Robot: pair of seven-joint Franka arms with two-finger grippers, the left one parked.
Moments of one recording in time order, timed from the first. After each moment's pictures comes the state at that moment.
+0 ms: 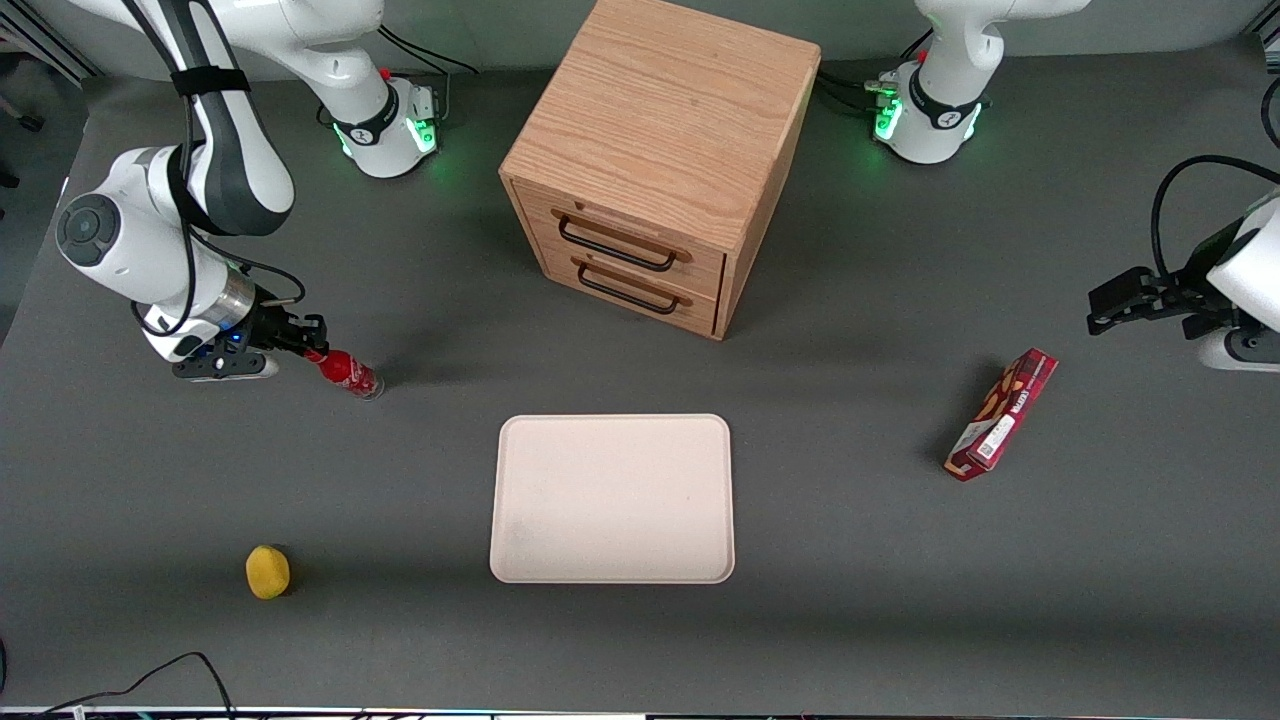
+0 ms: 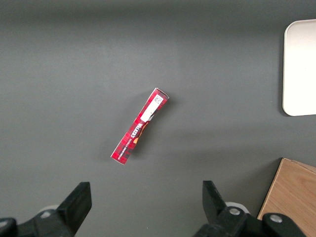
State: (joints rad) arm 0.09 -0.02 -0.09 -2.32 0.08 2.28 -0.05
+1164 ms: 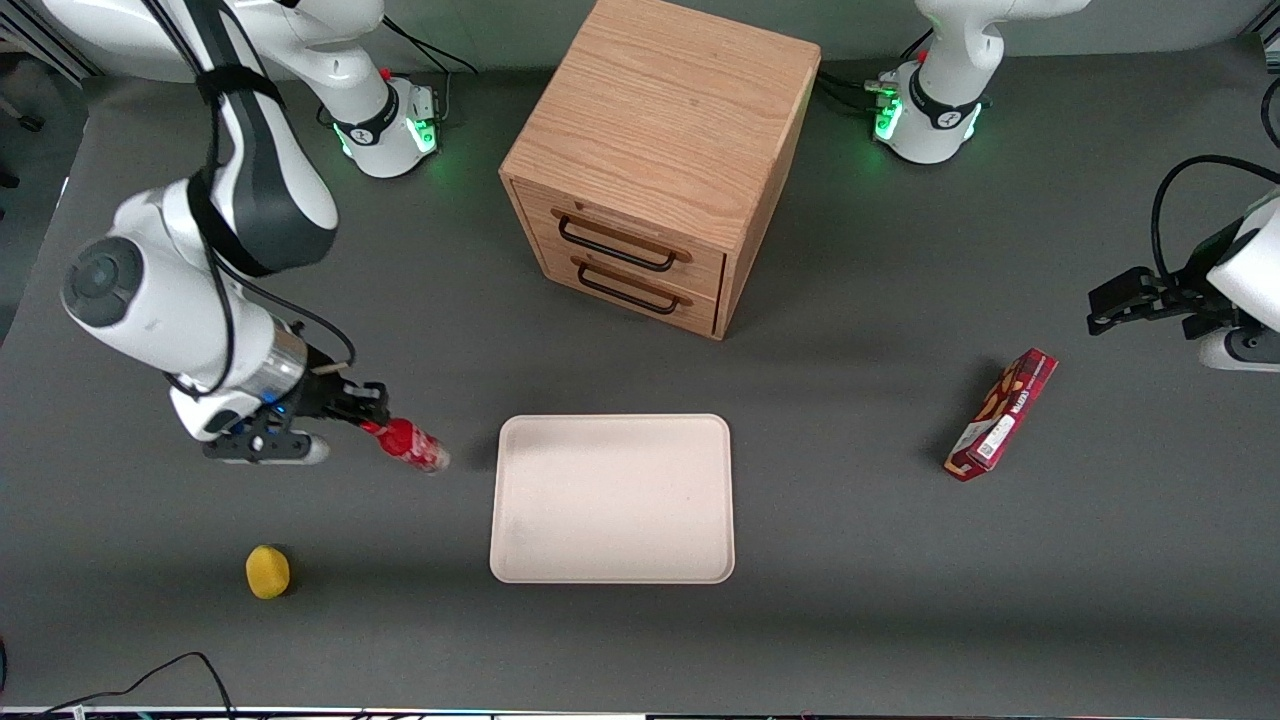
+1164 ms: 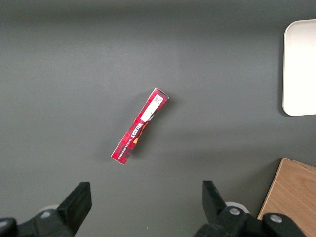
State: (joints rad) arm 0.12 0.35 0.15 -1.61 0.09 2.04 0.30
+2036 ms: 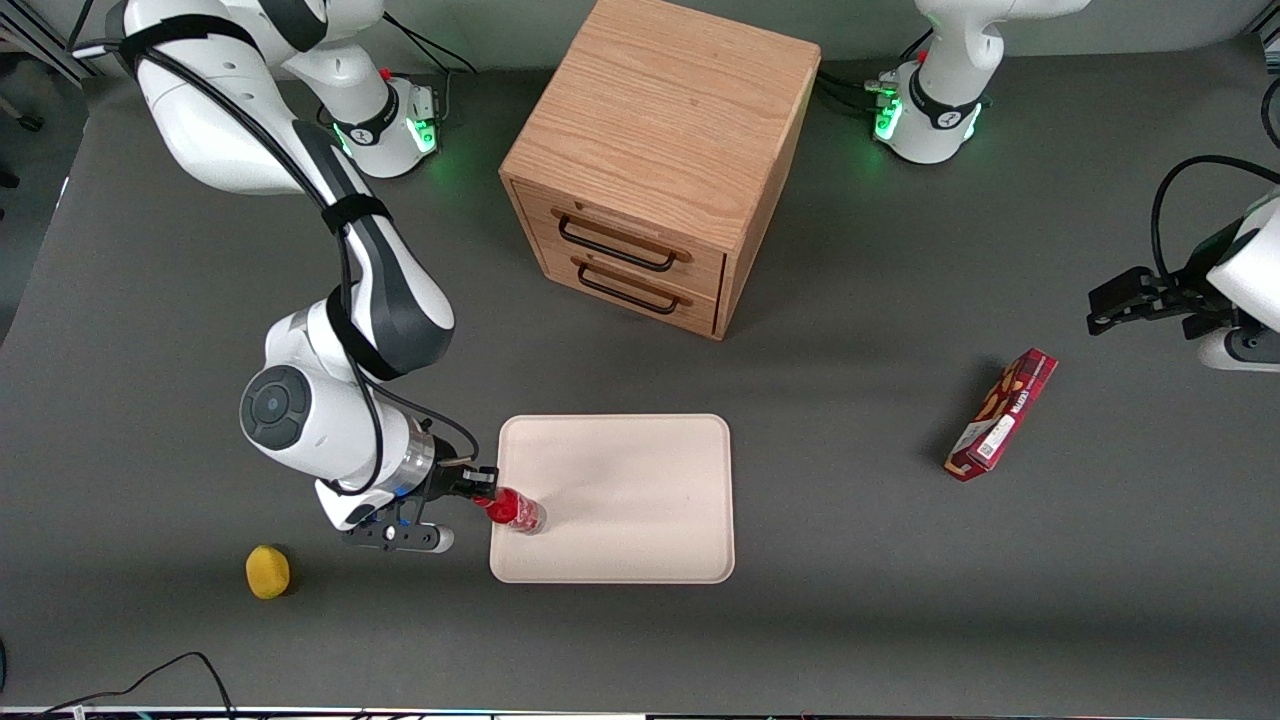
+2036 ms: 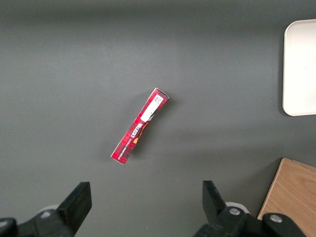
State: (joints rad) arm 0.23 0.70 0.15 -1.28 0.09 2.11 0.41
